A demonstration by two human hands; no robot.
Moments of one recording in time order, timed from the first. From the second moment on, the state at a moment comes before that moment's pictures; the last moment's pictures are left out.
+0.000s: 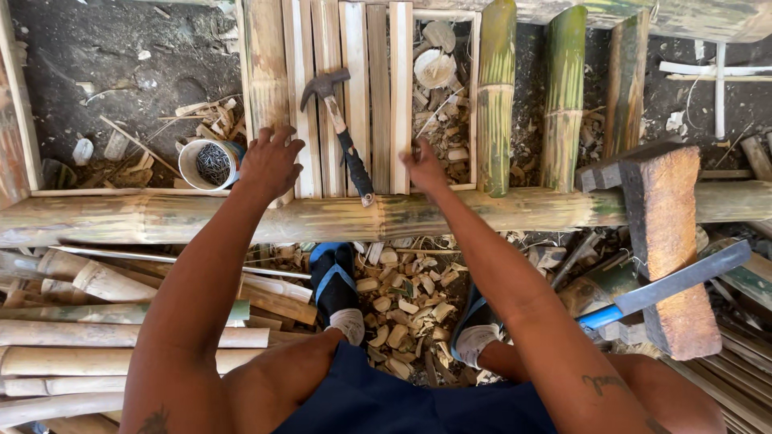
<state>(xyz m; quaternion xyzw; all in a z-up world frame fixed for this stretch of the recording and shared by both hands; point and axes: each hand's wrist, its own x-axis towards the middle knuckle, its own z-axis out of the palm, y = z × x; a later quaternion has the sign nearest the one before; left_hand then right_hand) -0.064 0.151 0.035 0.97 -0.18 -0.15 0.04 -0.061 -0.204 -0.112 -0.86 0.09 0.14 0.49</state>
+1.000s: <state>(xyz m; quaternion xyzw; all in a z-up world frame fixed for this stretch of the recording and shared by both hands) -0.080 0.260 -0.033 0.97 0.15 -0.07 0.15 -0.084 -0.194 -0.076 -0.81 0.13 0.17 0.54</state>
